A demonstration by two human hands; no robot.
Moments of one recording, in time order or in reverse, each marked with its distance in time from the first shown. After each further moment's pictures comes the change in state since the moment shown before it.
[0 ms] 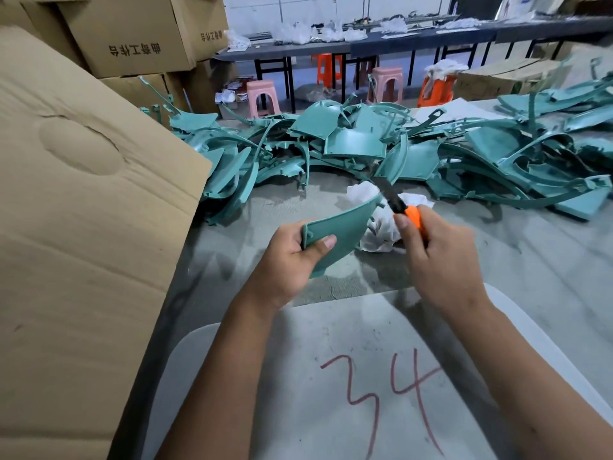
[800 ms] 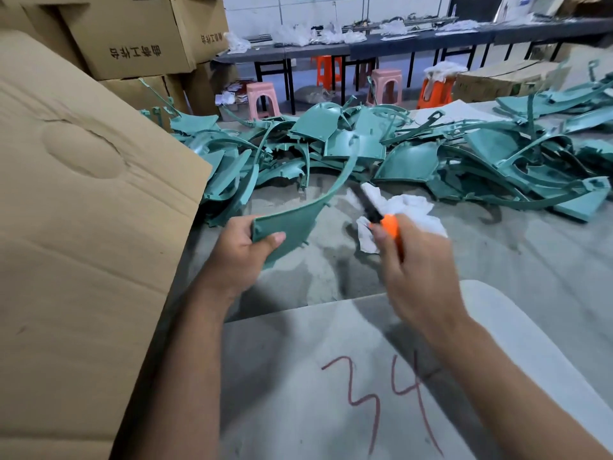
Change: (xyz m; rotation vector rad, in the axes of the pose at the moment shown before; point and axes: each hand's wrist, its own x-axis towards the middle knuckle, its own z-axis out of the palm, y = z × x) left_hand -0.002 0.001 -0.059 0.146 0.160 -0.004; right_hand -0.013 -0.036 0.006 0.024 -0.033 0.024
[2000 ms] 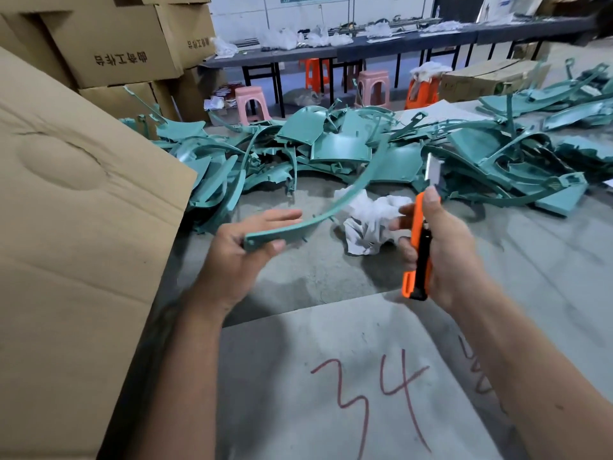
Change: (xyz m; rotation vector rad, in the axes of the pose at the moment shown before) left_hand -0.004 0.018 0.011 0.026 -0.121 0.175; right_hand 0.028 0.044 -0.022 1.106 -0.050 0.684
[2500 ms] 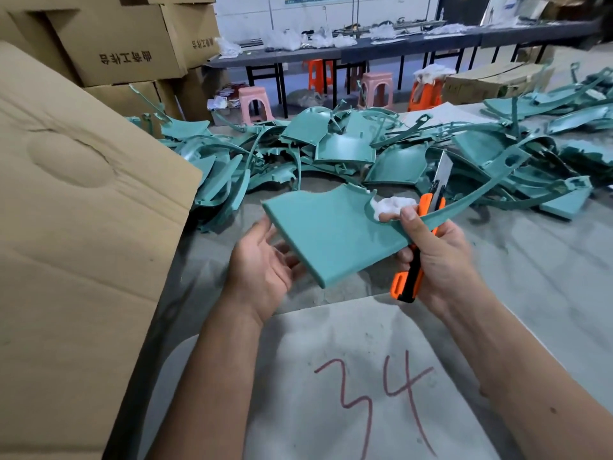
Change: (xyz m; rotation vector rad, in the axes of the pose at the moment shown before) left_hand 0.005 0.004 0.041 -0.802 0.300 -0.593; right_hand -0.011 0.009 0.015 0.124 -0.078 -0.074
